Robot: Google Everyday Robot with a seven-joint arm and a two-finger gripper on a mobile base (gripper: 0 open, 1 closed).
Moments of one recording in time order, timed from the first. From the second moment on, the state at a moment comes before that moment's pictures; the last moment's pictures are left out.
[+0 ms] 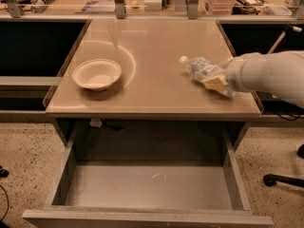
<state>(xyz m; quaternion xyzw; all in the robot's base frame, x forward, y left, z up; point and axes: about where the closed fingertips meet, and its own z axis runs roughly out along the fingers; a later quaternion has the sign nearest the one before) 0.635 -0.214 0.852 -0.34 0.81 -0.05 0.47</state>
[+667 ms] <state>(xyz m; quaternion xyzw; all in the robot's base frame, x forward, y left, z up) 0.660 -0.178 0.838 -0.37 0.81 -0.04 0.45</state>
